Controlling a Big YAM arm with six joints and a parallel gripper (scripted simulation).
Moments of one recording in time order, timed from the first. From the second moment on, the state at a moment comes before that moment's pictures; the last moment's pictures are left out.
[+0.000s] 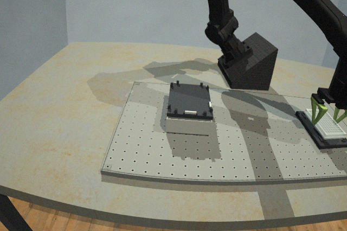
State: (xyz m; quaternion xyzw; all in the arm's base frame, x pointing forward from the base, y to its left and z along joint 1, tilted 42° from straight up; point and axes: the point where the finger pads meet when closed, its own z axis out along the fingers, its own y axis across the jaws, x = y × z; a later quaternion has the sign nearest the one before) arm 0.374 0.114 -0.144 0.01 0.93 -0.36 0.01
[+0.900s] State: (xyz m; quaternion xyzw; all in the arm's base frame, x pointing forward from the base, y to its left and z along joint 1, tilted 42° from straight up) arm 0.374 0.112 -0.147 0.01 0.93 -0.36 0.01
